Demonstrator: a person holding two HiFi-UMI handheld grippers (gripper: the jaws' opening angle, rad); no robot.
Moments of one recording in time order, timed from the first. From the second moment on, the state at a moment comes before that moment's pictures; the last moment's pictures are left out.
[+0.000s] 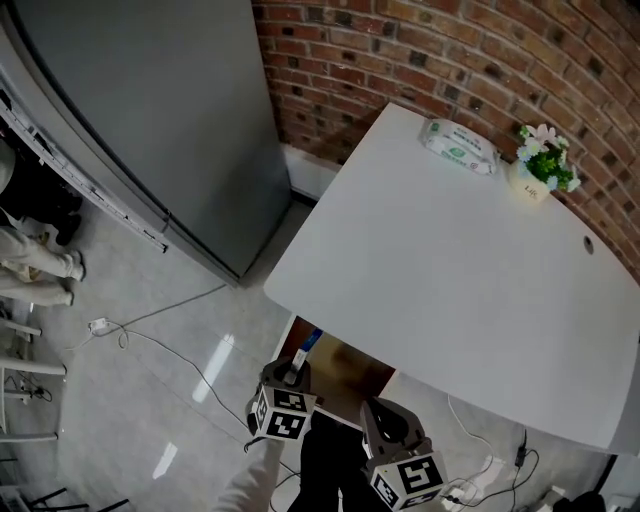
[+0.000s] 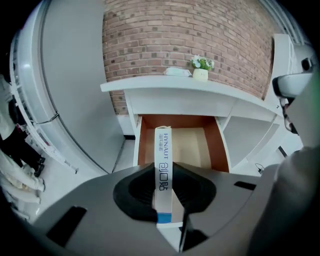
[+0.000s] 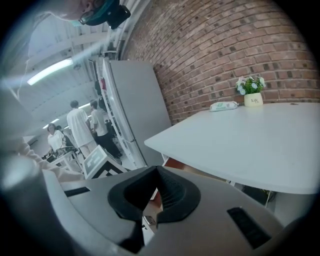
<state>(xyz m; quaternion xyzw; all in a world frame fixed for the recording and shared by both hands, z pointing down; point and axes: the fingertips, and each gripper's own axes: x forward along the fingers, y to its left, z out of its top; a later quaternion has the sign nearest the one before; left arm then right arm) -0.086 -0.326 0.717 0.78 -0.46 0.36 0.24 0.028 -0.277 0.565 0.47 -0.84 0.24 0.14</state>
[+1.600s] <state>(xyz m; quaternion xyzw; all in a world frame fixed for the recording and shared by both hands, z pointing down) -0.107 -0.263 0.371 0.82 -0.56 0.10 0.05 0.046 -0.256 0.378 0.49 -0.86 0.12 0.06</state>
